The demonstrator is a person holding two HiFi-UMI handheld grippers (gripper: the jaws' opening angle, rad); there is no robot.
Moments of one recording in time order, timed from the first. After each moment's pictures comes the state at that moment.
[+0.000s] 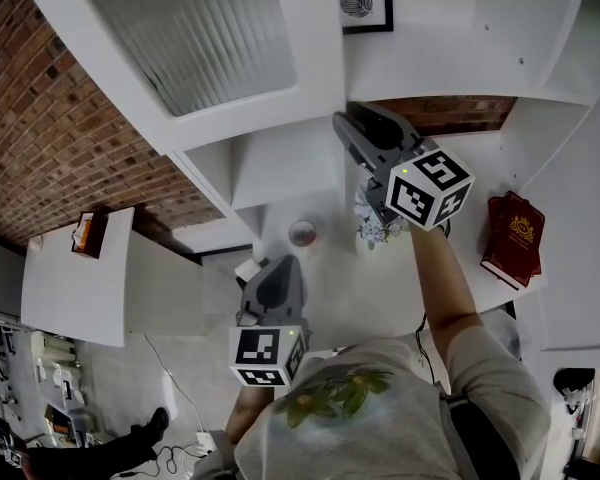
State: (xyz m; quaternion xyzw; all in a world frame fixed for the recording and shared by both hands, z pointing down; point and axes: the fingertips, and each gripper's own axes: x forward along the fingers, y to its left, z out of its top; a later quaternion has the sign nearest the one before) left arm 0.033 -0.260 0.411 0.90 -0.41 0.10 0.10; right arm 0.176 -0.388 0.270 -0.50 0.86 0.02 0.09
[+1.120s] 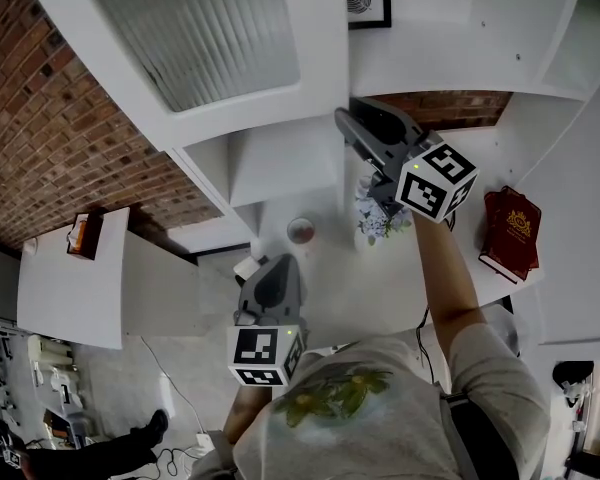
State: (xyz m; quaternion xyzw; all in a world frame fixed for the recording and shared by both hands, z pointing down) left arm 0.024 -0.260 0.413 0.91 -0.40 0.09 0.10; right arm 0.174 -0.382 0.267 -0.47 0.88 0.03 0.10
